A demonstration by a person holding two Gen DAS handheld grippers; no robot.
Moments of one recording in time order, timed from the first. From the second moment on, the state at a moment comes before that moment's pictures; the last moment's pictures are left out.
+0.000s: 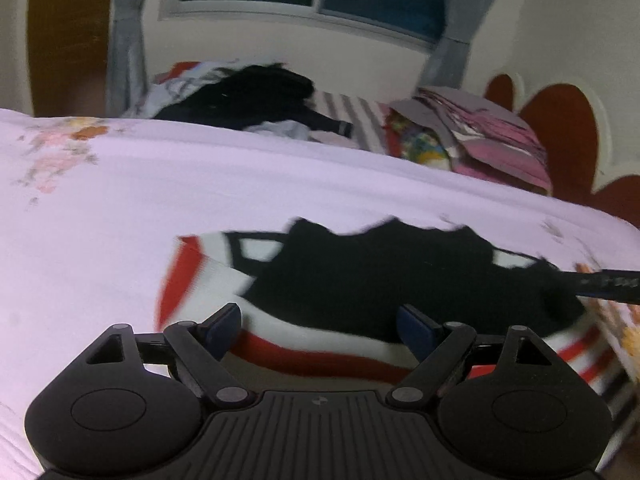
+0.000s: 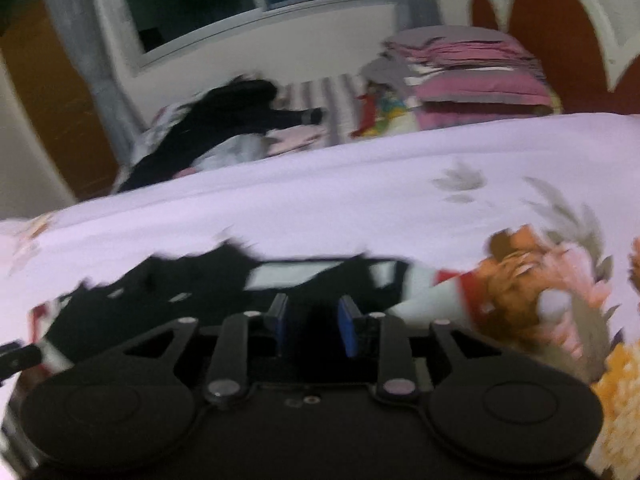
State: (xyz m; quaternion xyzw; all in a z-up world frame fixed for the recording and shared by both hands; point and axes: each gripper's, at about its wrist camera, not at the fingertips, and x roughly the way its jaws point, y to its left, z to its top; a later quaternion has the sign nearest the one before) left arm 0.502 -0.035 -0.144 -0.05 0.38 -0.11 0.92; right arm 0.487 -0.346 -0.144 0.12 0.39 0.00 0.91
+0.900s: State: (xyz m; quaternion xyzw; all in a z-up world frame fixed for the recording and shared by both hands) left arm 0.464 -0.060 -0.158 0.02 0.41 -0.08 0.91; right arm 0.427 -0.329 -0.154 0.07 0.42 -0.01 0.90
